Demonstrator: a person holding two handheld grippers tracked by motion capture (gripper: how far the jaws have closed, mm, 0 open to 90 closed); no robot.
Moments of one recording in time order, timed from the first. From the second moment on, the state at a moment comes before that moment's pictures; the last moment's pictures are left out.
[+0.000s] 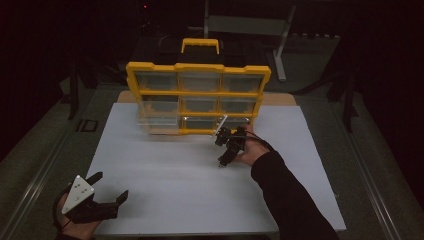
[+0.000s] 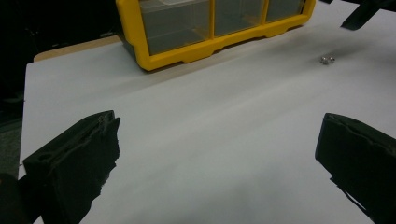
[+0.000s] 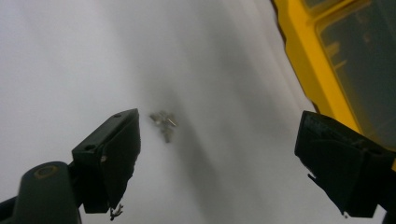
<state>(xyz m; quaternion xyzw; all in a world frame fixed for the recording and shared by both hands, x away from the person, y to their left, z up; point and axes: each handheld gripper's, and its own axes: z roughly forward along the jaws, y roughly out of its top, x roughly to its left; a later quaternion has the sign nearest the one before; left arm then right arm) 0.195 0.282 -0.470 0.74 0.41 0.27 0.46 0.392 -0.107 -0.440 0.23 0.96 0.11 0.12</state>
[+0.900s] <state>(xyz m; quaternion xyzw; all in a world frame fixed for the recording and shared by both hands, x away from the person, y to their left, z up) 0.195 0.283 -0.471 0.74 0.41 0.27 0.45 0.412 -0.085 -0.485 0.23 0.97 0.05 0.10</state>
